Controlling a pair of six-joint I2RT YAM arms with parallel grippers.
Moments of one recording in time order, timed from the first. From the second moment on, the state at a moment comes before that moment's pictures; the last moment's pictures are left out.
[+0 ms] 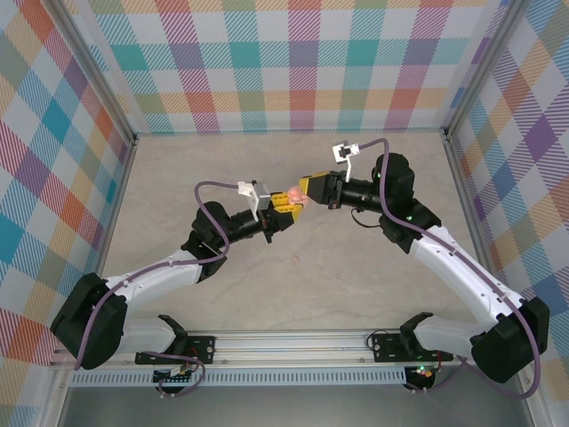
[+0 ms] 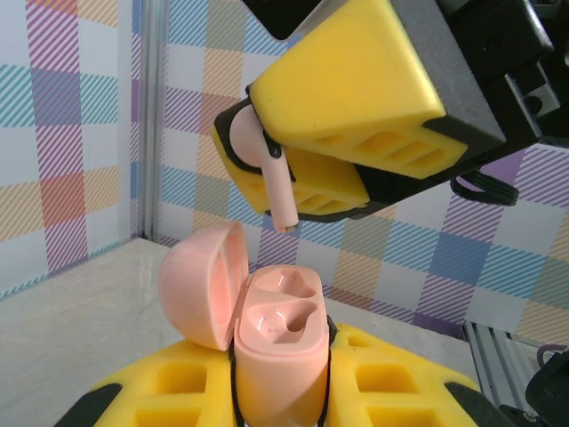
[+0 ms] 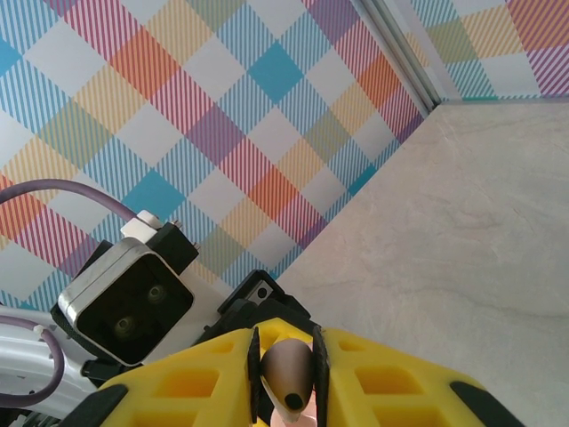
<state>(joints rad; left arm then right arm) -0.67 1.27 0.64 0.81 0.52 -0.21 0.54 1.17 1.04 0.01 -0.67 0.59</state>
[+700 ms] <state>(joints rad) -0.67 1.27 0.66 0.82 0.47 -0.24 0.54 1.15 1.03 0.01 -0.65 0.56</state>
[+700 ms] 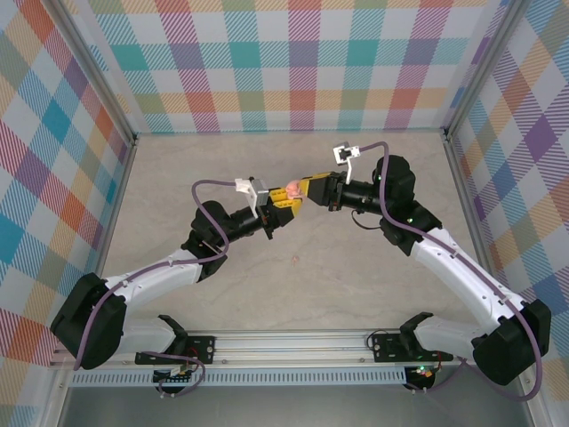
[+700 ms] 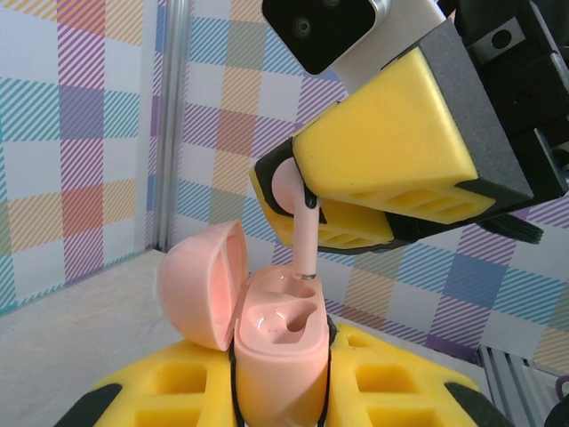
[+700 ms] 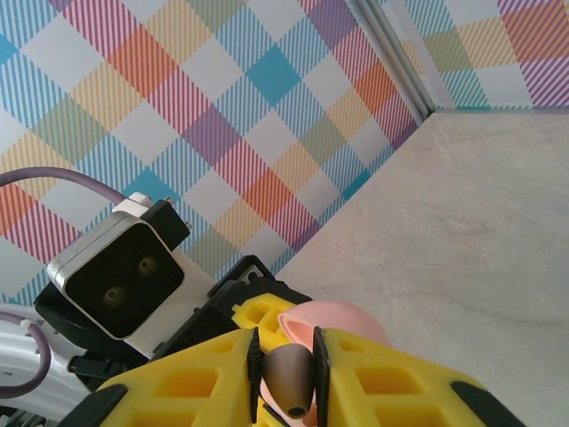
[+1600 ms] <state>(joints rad) -0.67 1.26 0.67 0.75 0.45 -0.23 0.54 1.14 1.03 -0.03 -0.61 0.52</state>
